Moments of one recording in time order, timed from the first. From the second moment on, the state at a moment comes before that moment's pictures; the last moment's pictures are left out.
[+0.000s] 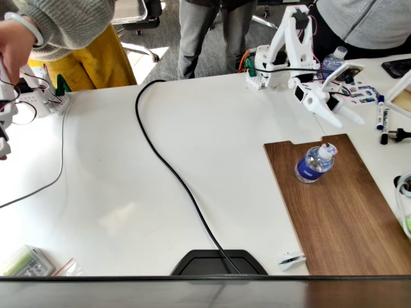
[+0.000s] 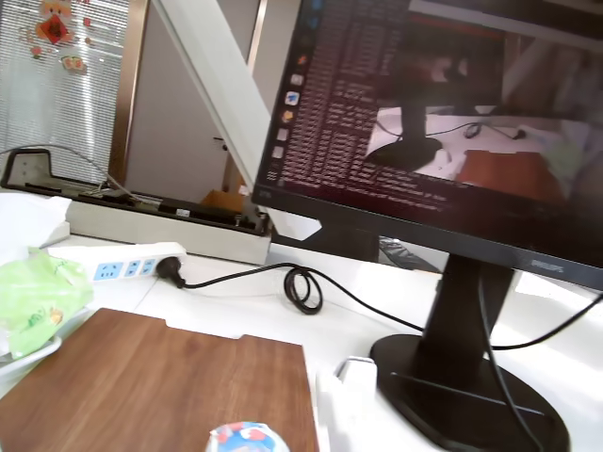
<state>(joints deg) -0.3 93.8 131.3 -46.5 -105.5</state>
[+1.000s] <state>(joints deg) 9.0 130.0 154.8 -41.7 -104.7</state>
